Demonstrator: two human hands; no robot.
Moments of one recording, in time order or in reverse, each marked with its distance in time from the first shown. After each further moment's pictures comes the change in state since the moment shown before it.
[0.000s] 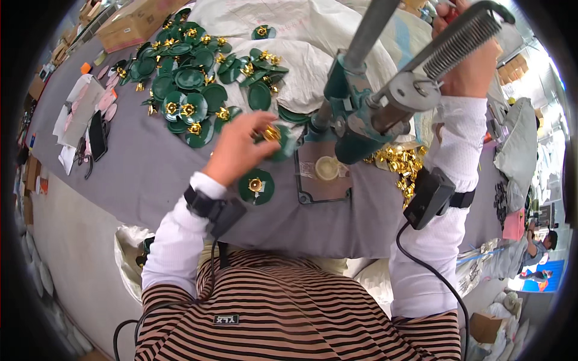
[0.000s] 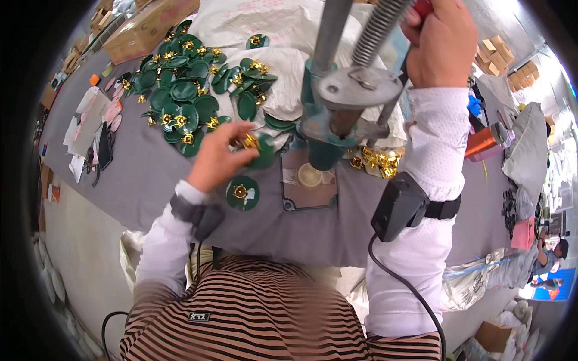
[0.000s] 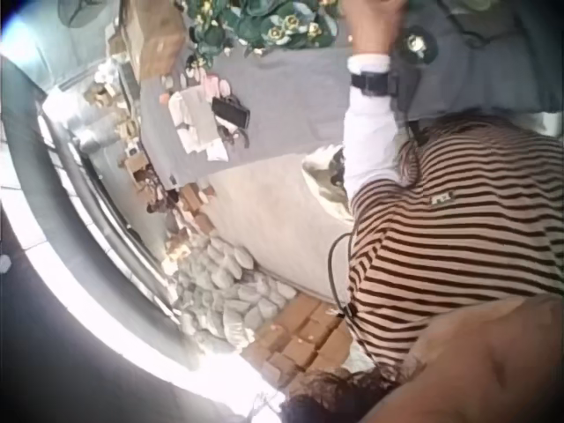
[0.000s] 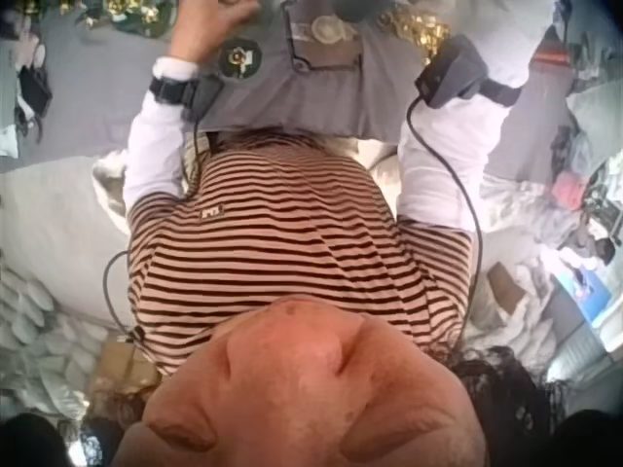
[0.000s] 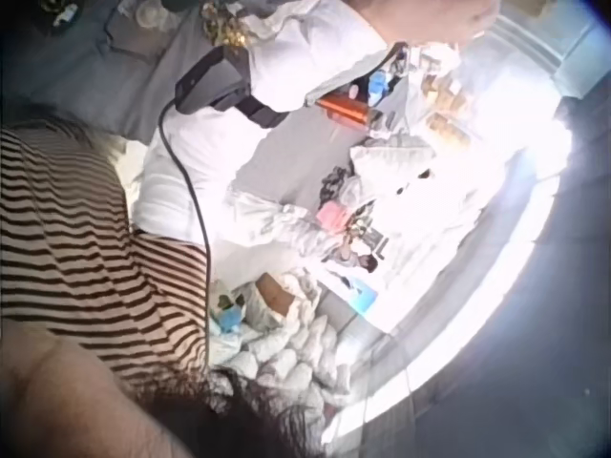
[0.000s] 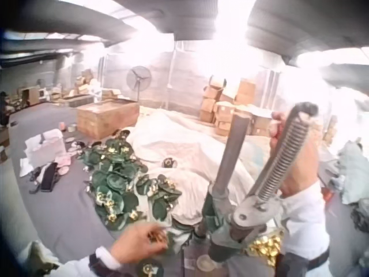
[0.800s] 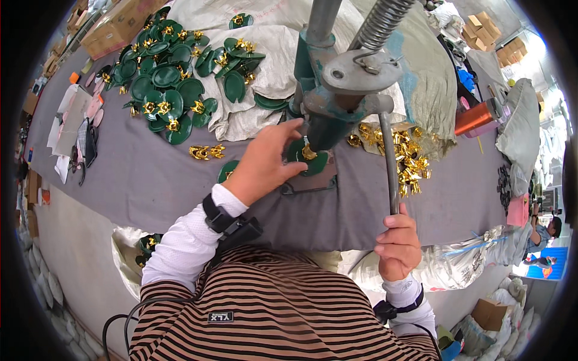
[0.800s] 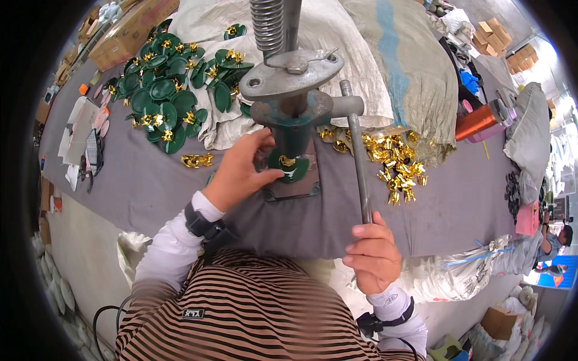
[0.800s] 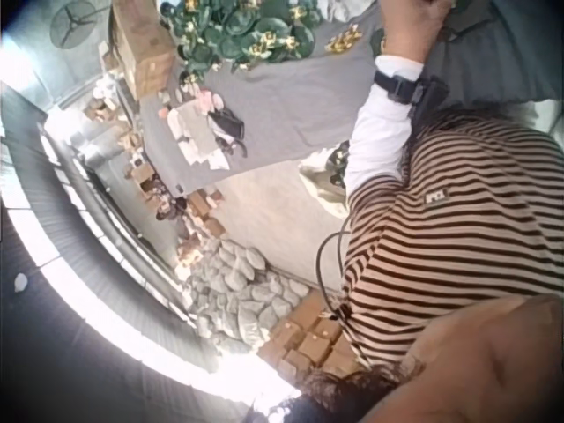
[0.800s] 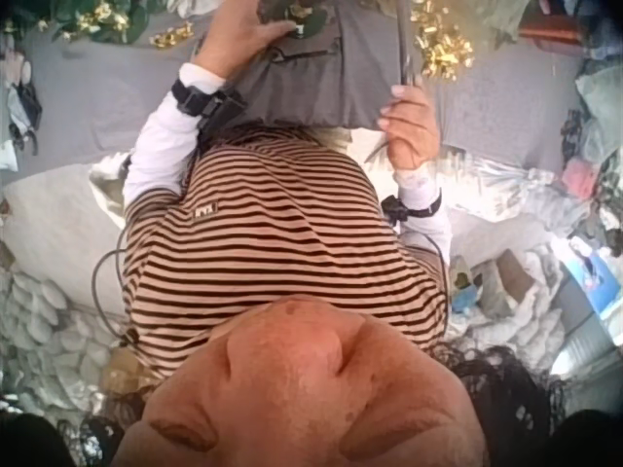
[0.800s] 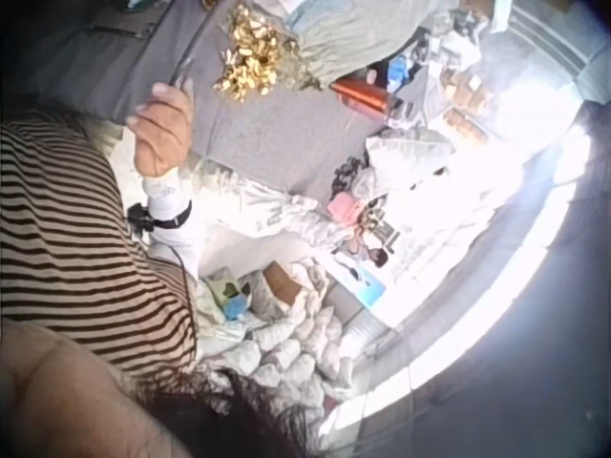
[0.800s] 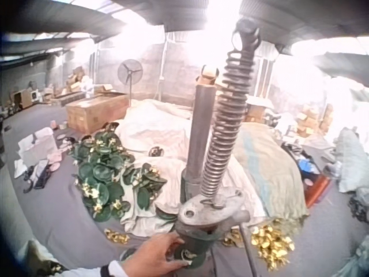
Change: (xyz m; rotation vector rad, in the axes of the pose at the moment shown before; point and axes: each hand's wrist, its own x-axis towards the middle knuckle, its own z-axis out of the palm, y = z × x) left_hand -0.017 0.040 0.072 -0.027 -0.128 0.084; right_hand -0.267 -0.052 -0.156 -0.460 -0.421 -0.051
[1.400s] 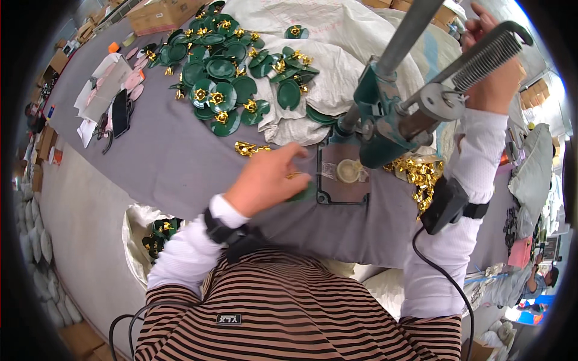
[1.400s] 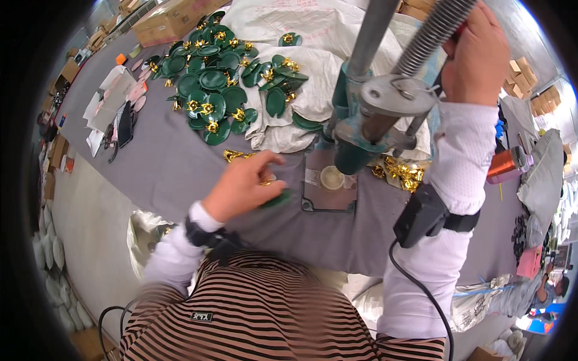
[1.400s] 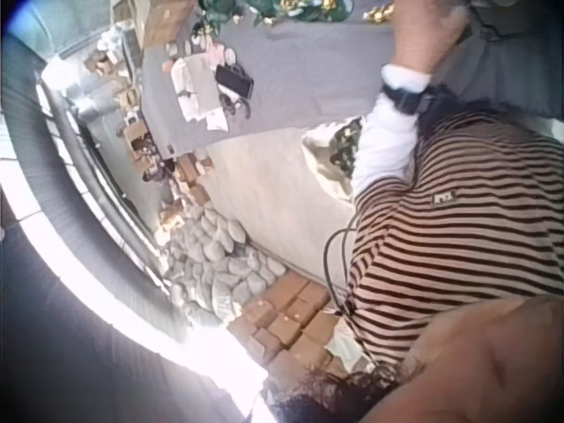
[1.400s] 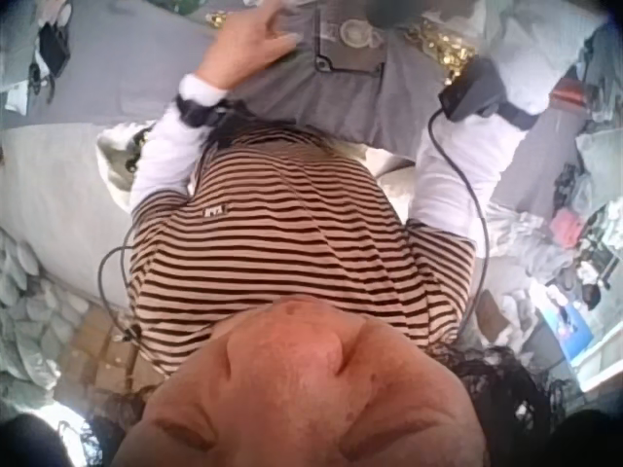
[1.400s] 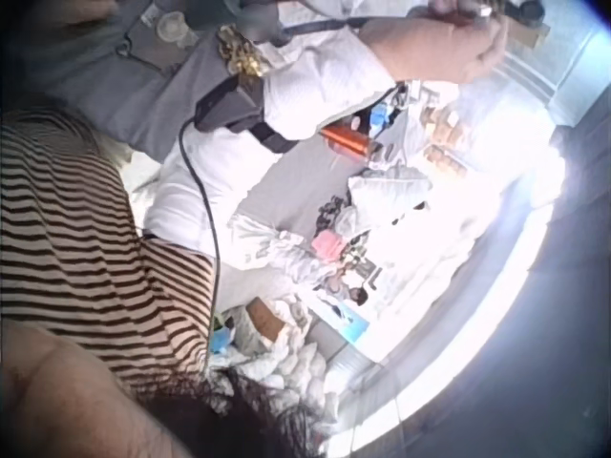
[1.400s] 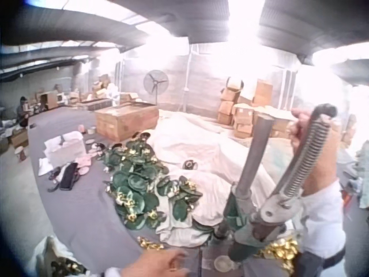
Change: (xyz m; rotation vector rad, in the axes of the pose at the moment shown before) left_hand -0.038 0.013 -0.067 0.097 -0.075 -0.273; right_hand 0.328 0.048 0.011 0.510 0.197 -0.020
